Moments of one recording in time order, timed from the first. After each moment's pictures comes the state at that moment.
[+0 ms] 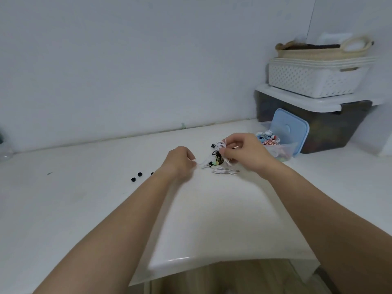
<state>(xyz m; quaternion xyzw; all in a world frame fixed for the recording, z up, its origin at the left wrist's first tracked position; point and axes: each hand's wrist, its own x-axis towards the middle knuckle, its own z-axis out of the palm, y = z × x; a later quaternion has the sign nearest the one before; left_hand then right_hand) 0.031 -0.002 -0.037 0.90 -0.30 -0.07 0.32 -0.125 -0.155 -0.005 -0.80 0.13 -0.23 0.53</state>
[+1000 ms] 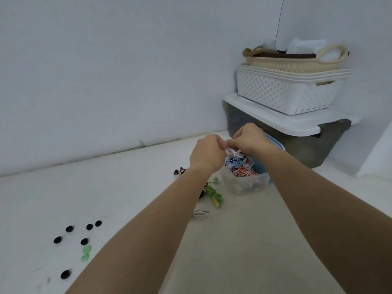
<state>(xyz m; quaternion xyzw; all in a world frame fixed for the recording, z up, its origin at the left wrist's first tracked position) 0.011 -0.216 -0.003 0.83 -0.39 -0.05 0.41 -0.071 -0.329 0.026 -0.86 0.35 -0.18 0.31</state>
